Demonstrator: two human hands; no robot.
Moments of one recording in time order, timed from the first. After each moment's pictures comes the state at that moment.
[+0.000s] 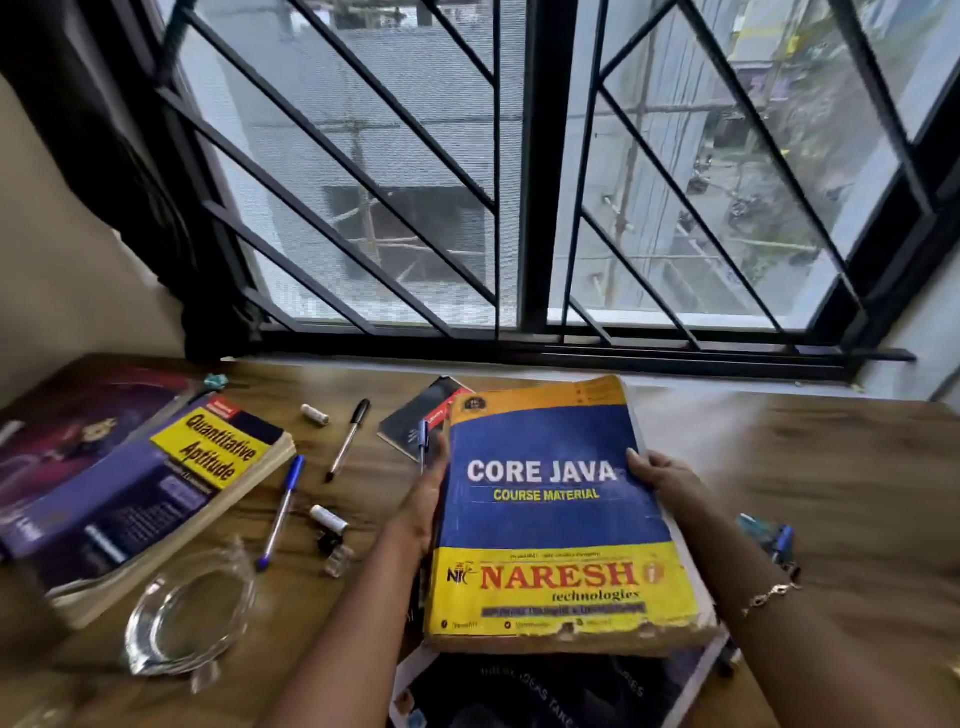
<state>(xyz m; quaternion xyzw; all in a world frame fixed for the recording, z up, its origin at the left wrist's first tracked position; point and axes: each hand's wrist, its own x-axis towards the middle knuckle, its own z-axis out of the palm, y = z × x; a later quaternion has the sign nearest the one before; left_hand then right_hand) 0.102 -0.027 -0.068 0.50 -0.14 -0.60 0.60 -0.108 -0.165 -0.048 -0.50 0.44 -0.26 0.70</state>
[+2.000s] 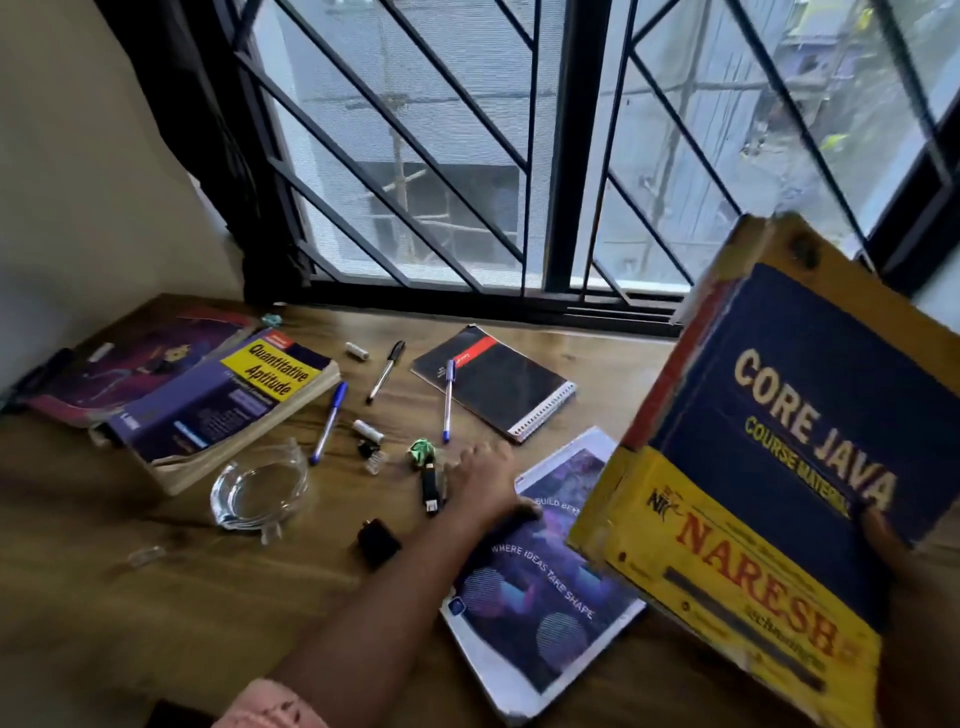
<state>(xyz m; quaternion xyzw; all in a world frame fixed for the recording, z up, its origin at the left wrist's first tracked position) 0.023 0.015 -0.072 0.87 -0.47 -0.15 0.02 -0.251 -0.040 -0.055 -0.26 0.39 -0.38 0.80</state>
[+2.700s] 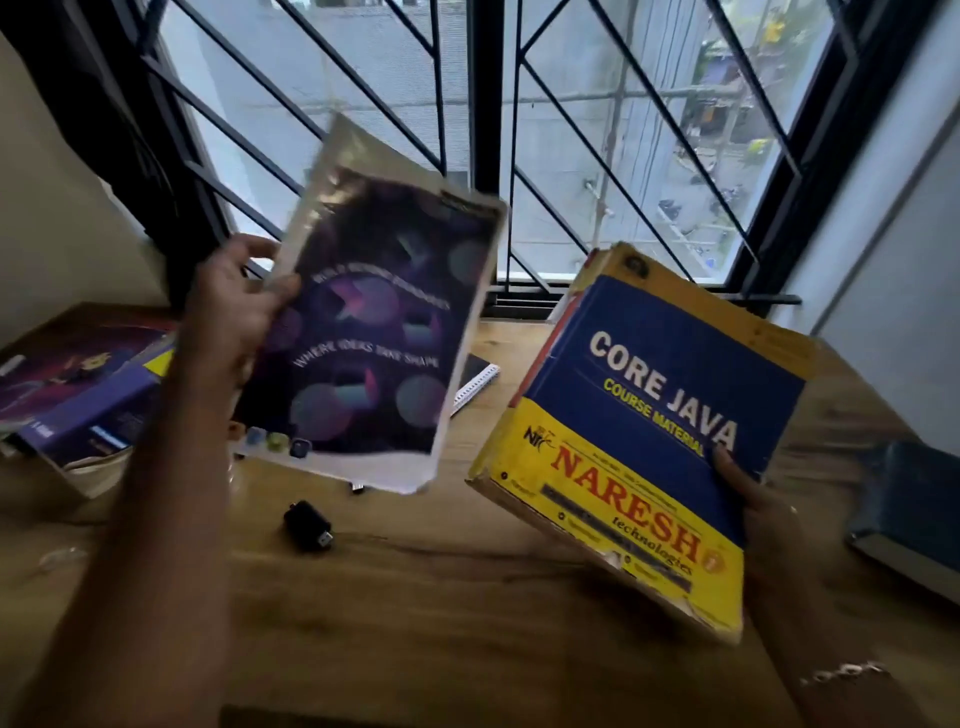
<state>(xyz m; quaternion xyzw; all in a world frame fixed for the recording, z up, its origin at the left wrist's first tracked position) 0.069 0.091 0.110 0.71 -0.37 -0.05 0.60 -0.296 -0.051 -0.026 -0.27 0.40 -0.43 0.76</state>
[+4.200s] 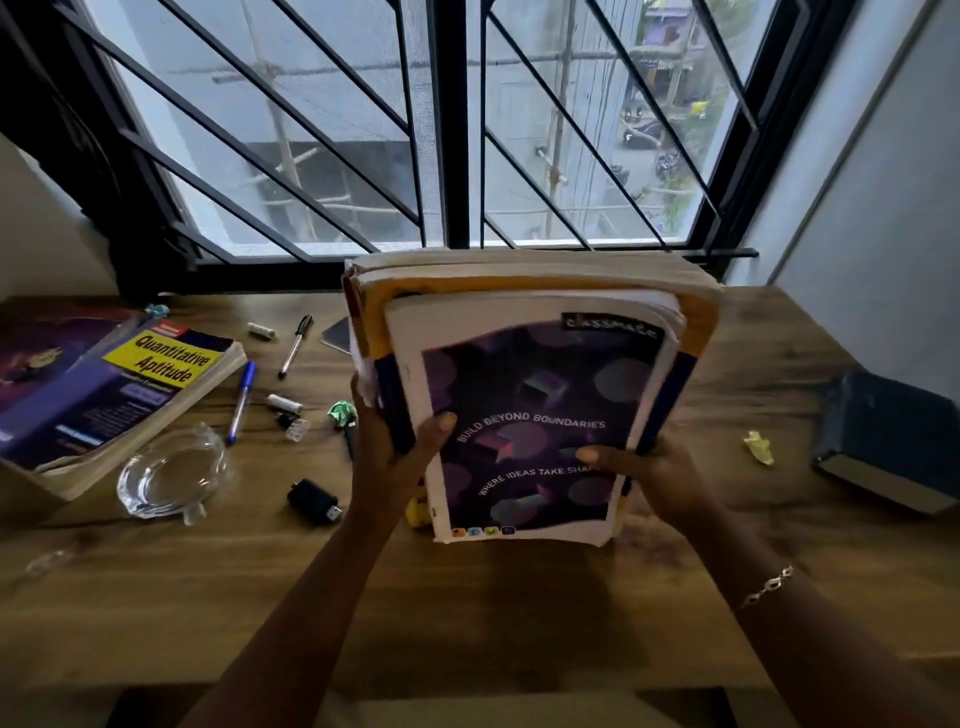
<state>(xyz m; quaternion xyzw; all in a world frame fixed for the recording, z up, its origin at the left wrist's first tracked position) -0.034 0.105 -0.018 0.58 -0.45 -0.15 0.66 -0.244 -0.005 -0.017 -0.62 0.28 -0.36 0.64</state>
